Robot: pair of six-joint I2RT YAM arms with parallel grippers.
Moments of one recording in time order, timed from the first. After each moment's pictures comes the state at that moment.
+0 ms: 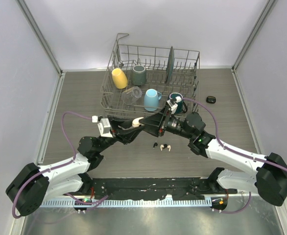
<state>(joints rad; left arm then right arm) -0.74 1.02 0.26 1.29 0.35 -0.30 0.78 1.12 0.59 0.64 -0.41 1.57</state>
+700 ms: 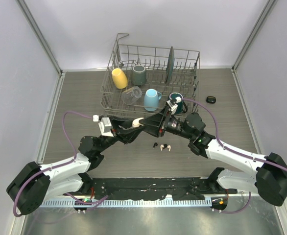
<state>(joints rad) -0.74 1.03 0.26 1.29 0.35 -0.31 0.78 1.12 0.59 0.65 -0.41 1.57</state>
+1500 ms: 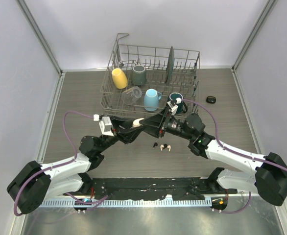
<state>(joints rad) -0.74 1.05 0.26 1.29 0.33 -0.34 0.78 1.12 0.57 0.66 -0.40 1.57</state>
